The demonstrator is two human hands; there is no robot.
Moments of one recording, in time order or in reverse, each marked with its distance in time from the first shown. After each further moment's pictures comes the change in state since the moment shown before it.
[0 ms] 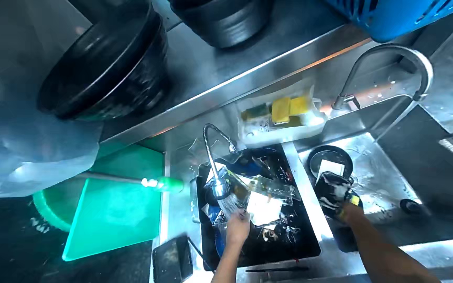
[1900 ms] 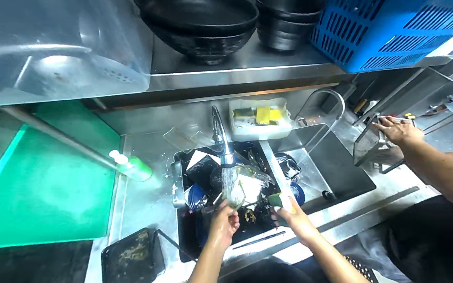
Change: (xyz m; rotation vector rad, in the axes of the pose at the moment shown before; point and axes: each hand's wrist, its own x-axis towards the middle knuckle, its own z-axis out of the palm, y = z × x) left_hand -0.058 -0.072 -0.040 -1.275 -0.442 -0.128; right_hand -0.353 0.018 0.062 -0.050 -0.377 -0.473
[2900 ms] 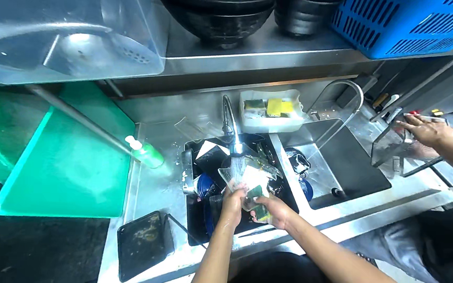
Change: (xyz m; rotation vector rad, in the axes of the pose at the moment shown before) left_hand 0.024 -0.004 0.011 0.041 -0.120 0.340; right_hand 0.033 0.003 0.071 0.286 -0.284 0.354
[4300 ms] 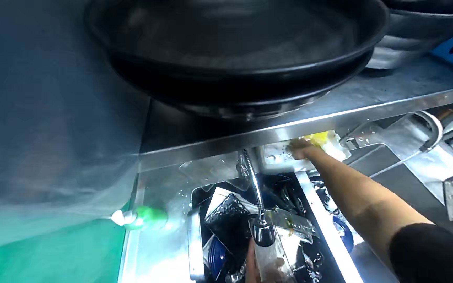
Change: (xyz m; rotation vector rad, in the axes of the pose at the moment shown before) left_hand 0.042 0.016 -0.010 -0.130 -0.245 -0.001; right_hand 0.263 -0.366 -0.050 -1.763 0.440 -0.298
